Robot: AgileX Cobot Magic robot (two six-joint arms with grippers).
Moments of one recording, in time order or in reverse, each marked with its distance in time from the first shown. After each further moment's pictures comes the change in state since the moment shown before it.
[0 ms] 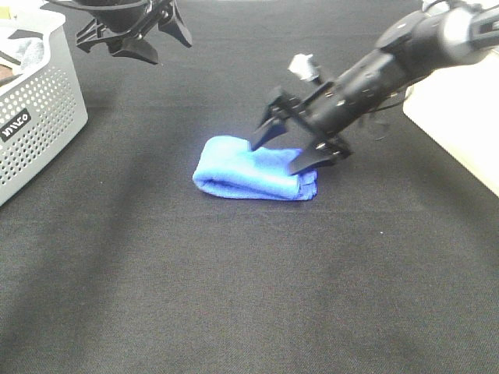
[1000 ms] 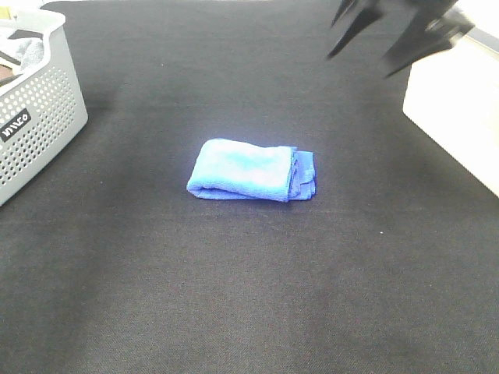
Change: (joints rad) left arm 0.000 -0.467 0.089 0.439 0.442 0.078; right arm -0.009 -0.565 0.049 -0.376 0.237 0.240
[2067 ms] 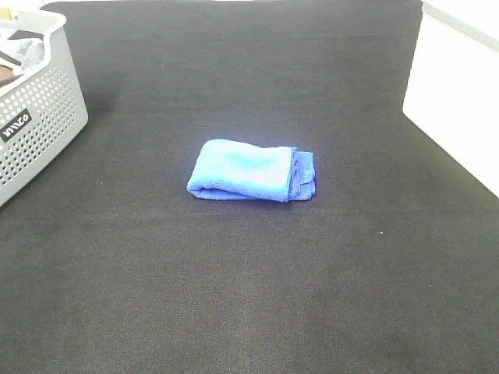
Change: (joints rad) left arm 0.000 -1.459 1.122 -0.031 0.001 0.070; right arm 0.000 -1.335 0.996 -0.094 -0.090 -0.069
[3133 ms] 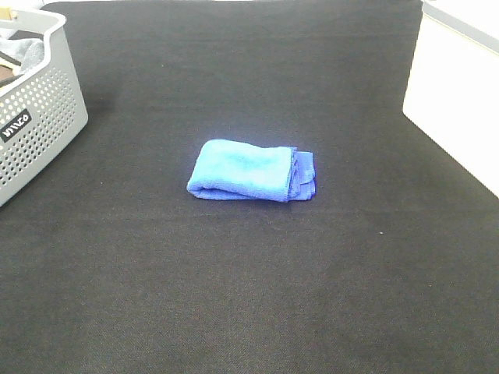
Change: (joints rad) left arm 0.000 -0.098 0.140 -0.121 -0.149 0.173; right arm 0.000 -0.200 0.113 -0.240 -0.043 0.114
